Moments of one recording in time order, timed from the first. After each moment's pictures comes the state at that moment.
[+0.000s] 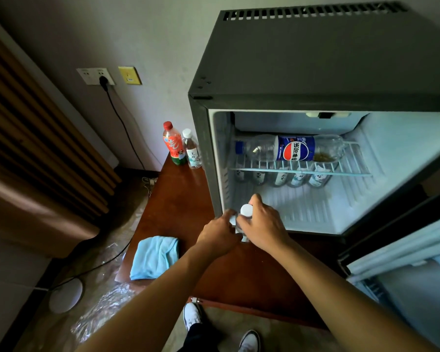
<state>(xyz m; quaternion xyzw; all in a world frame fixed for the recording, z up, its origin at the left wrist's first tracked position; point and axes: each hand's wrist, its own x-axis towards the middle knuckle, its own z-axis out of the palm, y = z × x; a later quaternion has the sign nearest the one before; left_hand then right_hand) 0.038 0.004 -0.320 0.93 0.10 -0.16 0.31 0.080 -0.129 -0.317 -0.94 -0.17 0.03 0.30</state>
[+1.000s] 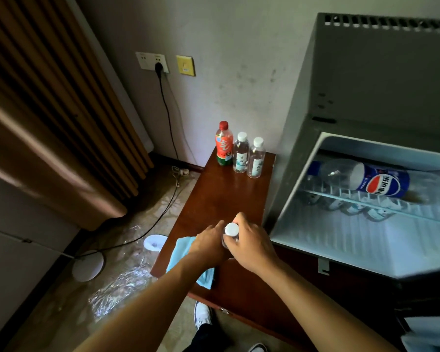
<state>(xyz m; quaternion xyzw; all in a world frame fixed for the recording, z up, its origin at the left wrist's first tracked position) 0.006 0.135 -0.345 0.93 0.16 -0.15 0.27 0.050 0.007 -0.322 -0.91 -0.28 0.11 0.29</state>
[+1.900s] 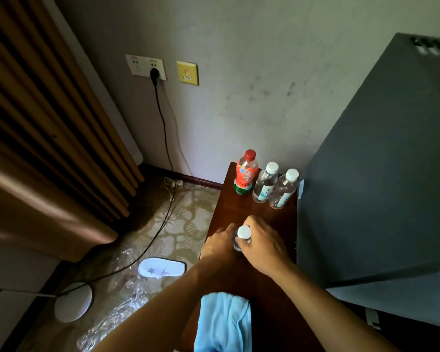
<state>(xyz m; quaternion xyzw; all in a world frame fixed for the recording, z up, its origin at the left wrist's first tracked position) 0.110 0.265 -0.373 0.93 0.15 -0.18 0.30 0.146 0.140 -0.333 -0.94 -0.22 0.11 0.22</state>
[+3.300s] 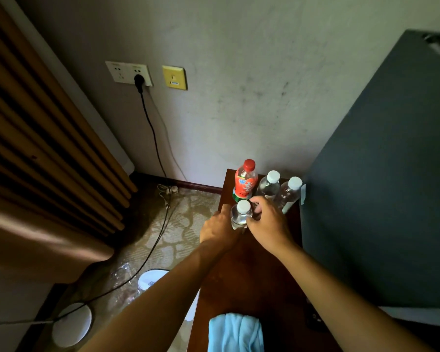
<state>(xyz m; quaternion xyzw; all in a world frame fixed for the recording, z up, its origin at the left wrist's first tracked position) 0.192 0.305 -0.369 0.94 0.17 -0.13 0.27 0.221 0.175 -0.329 -0.92 -0.08 0.09 0.37</state>
